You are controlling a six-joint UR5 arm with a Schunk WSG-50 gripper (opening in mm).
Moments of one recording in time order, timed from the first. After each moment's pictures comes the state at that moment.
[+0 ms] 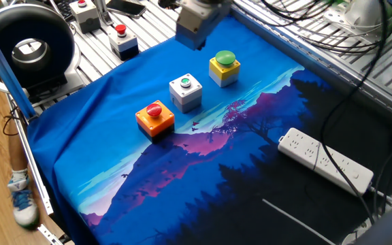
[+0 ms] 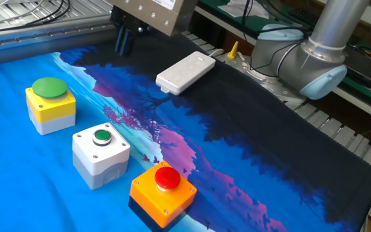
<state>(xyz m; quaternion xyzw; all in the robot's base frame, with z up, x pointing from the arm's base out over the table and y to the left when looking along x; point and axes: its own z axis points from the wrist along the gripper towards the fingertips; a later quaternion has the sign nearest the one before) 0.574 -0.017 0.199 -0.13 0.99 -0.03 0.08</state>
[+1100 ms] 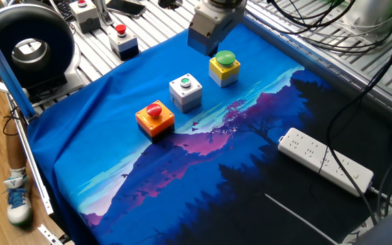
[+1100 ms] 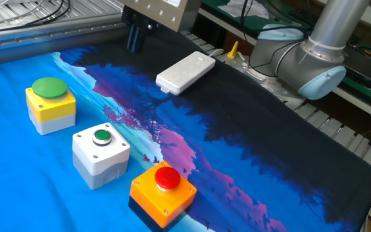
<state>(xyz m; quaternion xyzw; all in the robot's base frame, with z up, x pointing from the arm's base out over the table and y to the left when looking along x) 0.547 -0.023 0.199 -0.11 0.99 -0.02 0.05</state>
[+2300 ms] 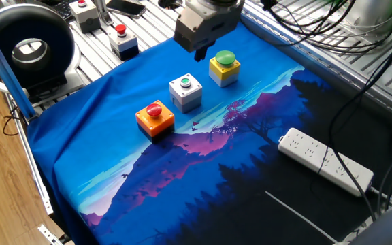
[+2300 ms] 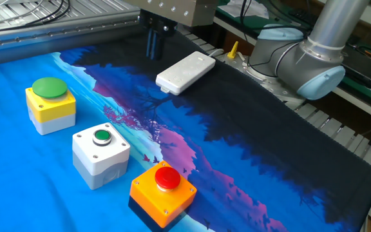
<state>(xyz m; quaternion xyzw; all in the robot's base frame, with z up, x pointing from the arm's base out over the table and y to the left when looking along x) 0.544 0.026 0.205 0.03 1.00 0.08 0.04</state>
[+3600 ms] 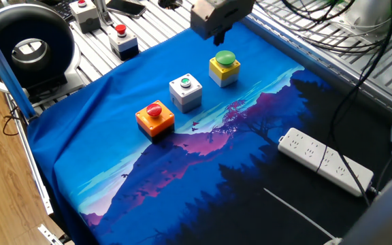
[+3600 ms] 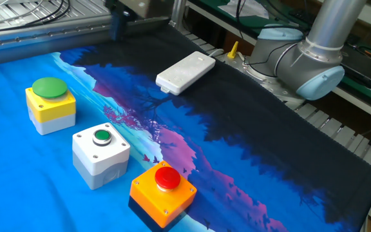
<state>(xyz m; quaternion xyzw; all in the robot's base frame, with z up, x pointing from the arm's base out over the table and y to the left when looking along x) 0.568 -0.074 0.199 -0.01 1.00 -0.02 0.04</state>
